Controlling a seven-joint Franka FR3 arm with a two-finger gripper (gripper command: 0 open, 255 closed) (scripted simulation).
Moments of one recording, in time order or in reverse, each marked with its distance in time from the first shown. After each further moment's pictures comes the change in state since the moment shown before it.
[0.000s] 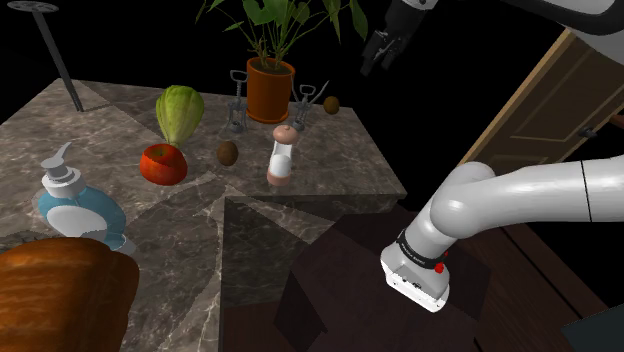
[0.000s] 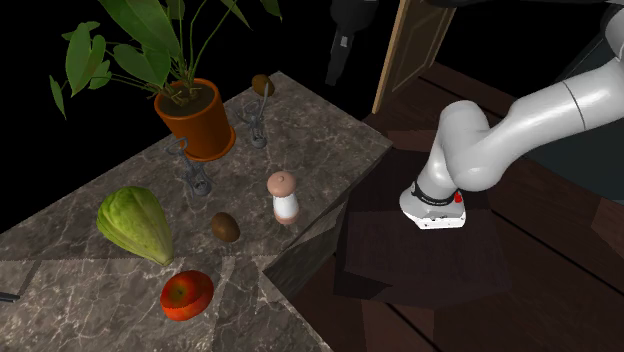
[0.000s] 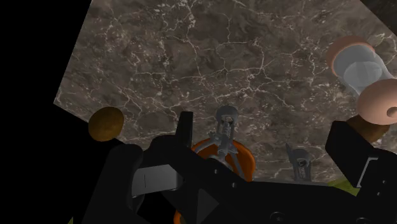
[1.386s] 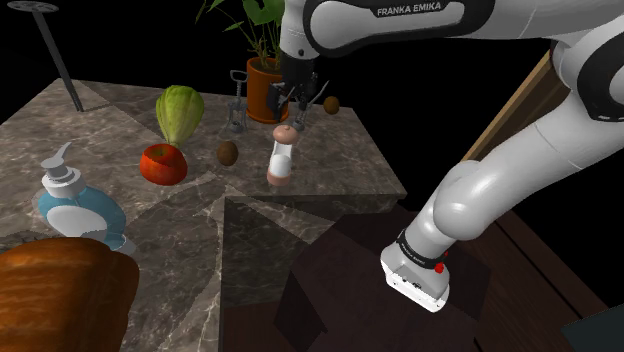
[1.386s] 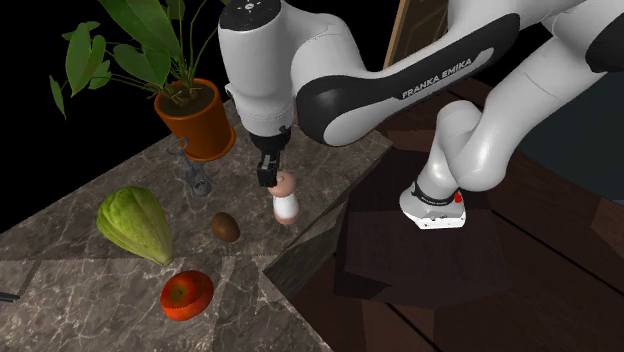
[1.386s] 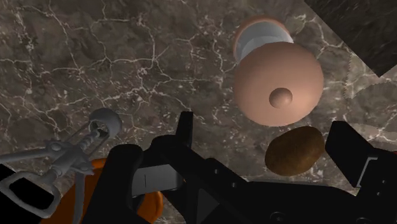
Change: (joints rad) arm 0.088 0.505 0.255 0.098 0.074 0.229 0.279
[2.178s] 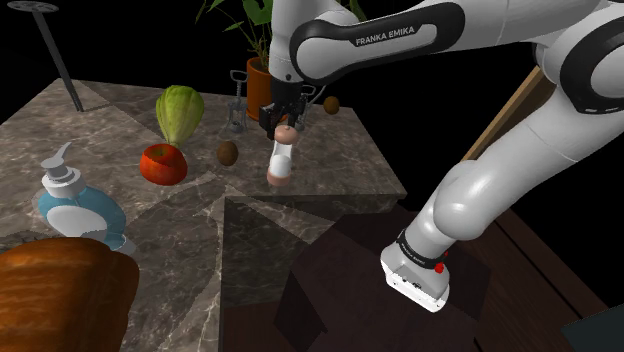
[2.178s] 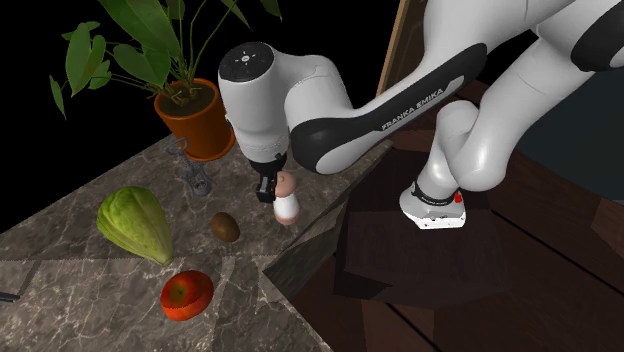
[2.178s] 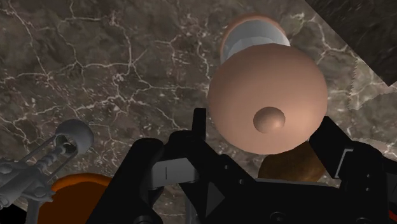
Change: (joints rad) arm 0.006 0.077 0.024 -0.054 -0.012 0.117 0.039
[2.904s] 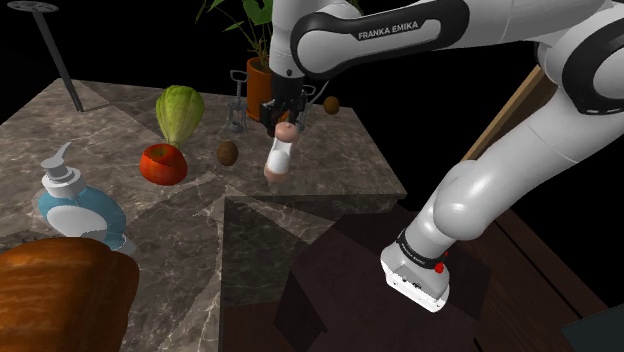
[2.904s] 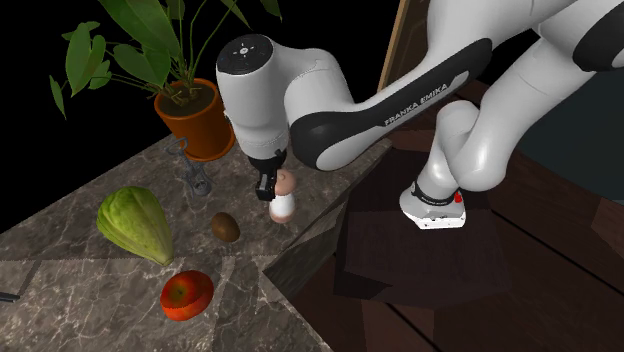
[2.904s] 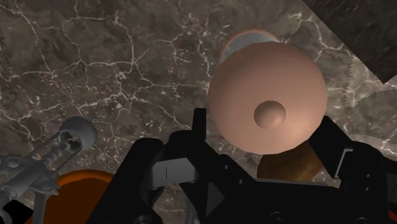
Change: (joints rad) arm 0.001 -0.009 -0.001 0.018 0.003 -0.027 -0.003
